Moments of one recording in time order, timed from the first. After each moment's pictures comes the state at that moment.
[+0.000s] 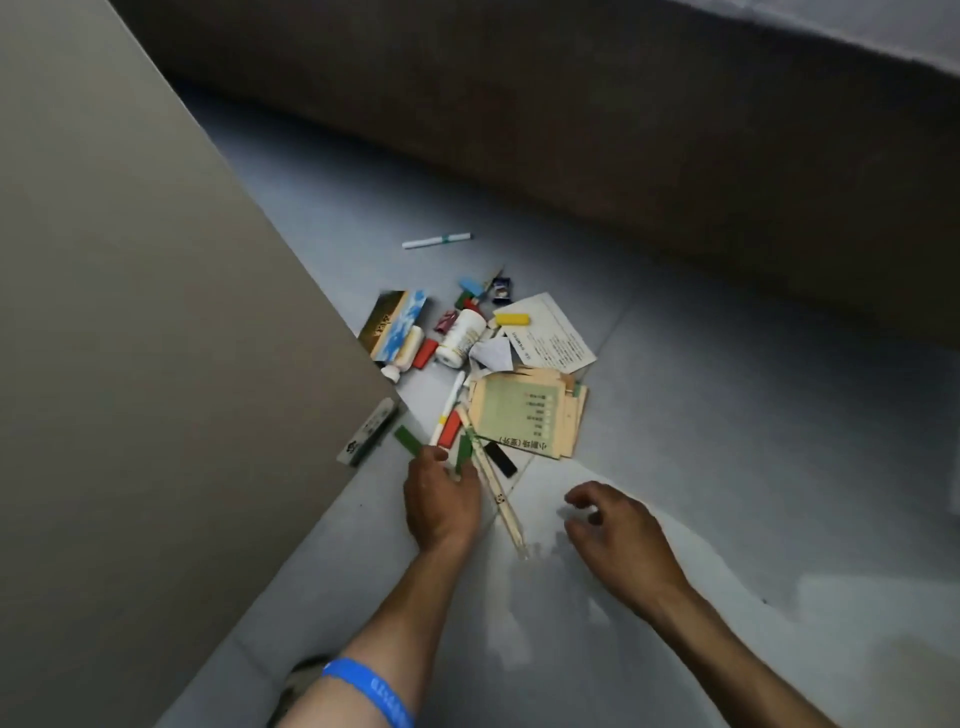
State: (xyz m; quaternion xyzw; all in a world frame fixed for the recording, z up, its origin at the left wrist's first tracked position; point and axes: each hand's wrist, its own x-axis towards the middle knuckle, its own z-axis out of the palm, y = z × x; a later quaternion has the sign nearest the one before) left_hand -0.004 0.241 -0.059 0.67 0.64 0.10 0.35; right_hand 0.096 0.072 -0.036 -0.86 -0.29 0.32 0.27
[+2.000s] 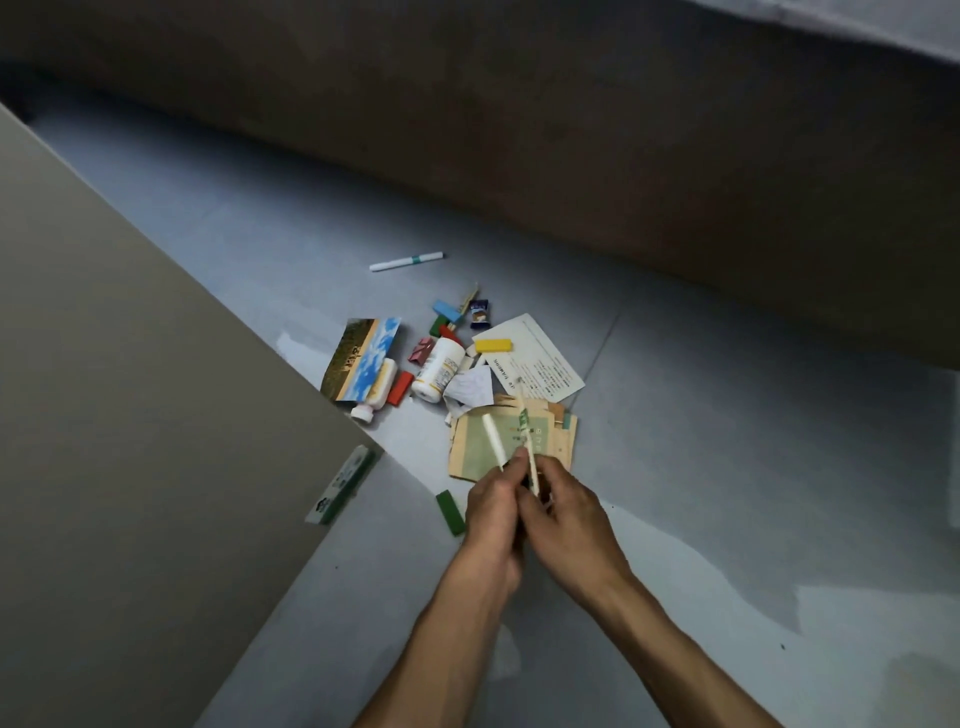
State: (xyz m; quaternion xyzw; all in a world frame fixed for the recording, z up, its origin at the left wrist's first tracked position) left_hand 0.068 0.224 -0.042 0.29 0.49 0.12 0.81; right_hand 0.106 0.150 -0.024 -0.82 -0.23 0.30 0.42
